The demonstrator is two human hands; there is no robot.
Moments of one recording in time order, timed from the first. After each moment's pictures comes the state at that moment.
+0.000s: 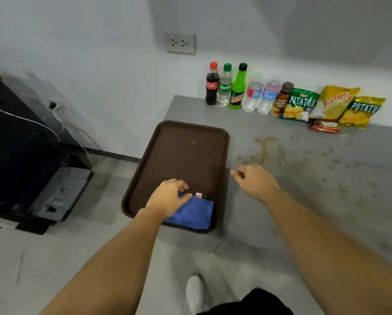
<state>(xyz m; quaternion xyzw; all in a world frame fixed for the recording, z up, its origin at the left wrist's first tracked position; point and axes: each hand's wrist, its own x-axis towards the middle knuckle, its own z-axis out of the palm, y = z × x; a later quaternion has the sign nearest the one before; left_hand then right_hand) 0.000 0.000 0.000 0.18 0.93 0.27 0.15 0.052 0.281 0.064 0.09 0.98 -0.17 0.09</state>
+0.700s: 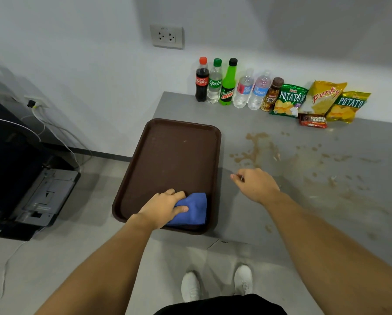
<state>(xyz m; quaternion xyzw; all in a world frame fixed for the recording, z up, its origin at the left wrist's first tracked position) 0.002 -0.003 -0.008 0.33 0.90 0.12 0.23 0.062 0.301 0.046 0.11 0.98 -0.15 0.11</state>
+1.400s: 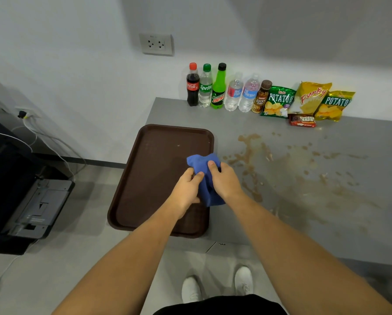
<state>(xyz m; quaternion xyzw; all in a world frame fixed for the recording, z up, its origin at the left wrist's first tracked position) 0.009 0.094 0.042 -0.02 0.69 0.64 0.32 0.032 0.226 0.043 0.30 0.80 -0.53 0.00</state>
